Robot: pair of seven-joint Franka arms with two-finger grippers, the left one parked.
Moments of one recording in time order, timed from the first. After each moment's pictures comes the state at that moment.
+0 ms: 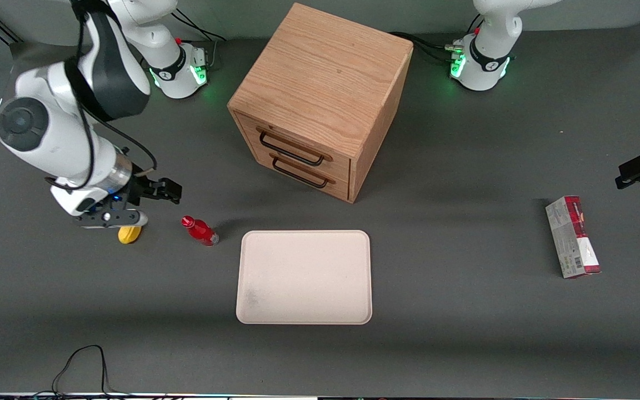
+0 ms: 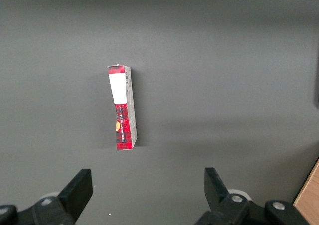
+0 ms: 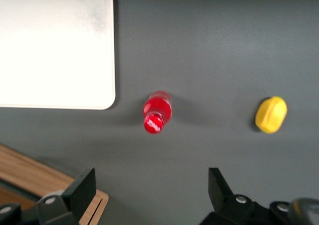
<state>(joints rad) 0.30 0.16 -0.04 -1.80 0.03 1.92 0.24</state>
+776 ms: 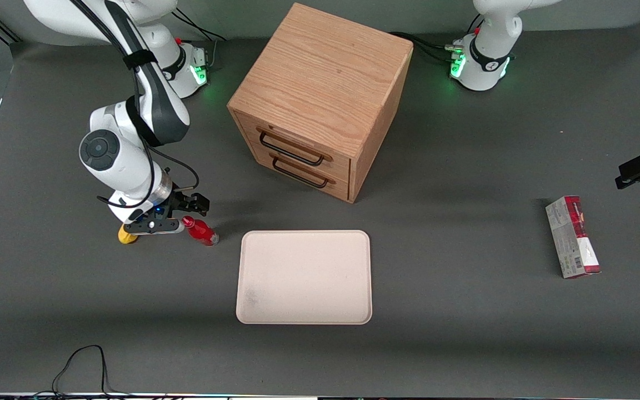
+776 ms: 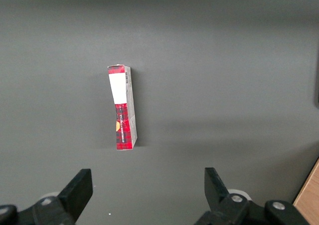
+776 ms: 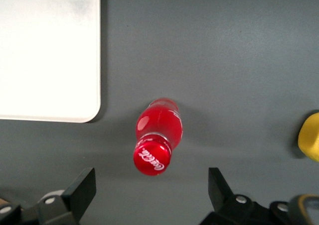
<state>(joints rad) 0.32 0.21 -0.04 -2.07 0.03 2.30 0.24</state>
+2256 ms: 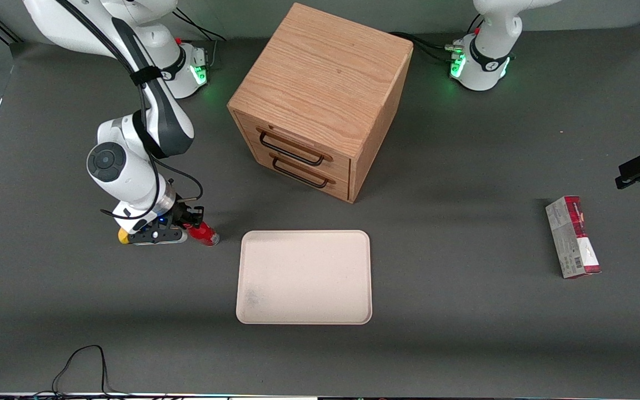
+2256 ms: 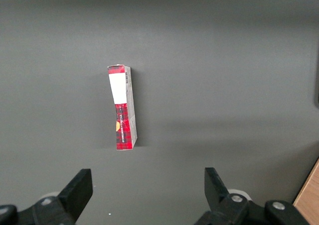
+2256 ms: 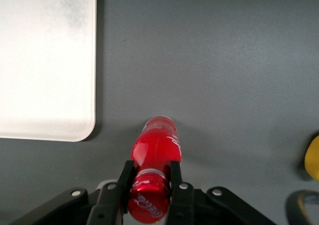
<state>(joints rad) 0.32 0.27 -0.05 -2.04 0.02 2.35 0.23</state>
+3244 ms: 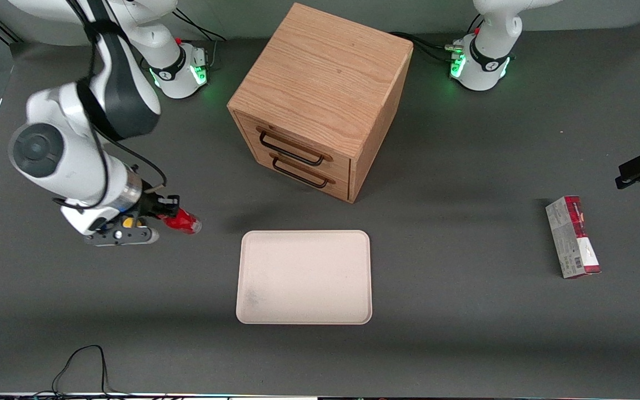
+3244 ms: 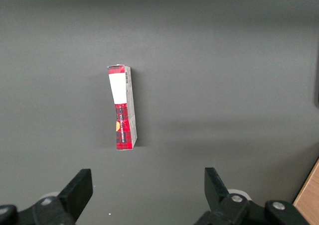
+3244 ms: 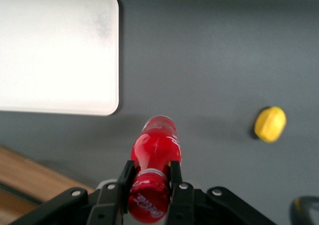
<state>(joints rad) 0.31 0.26 -0.06 -1.53 0.02 1.71 0.23</state>
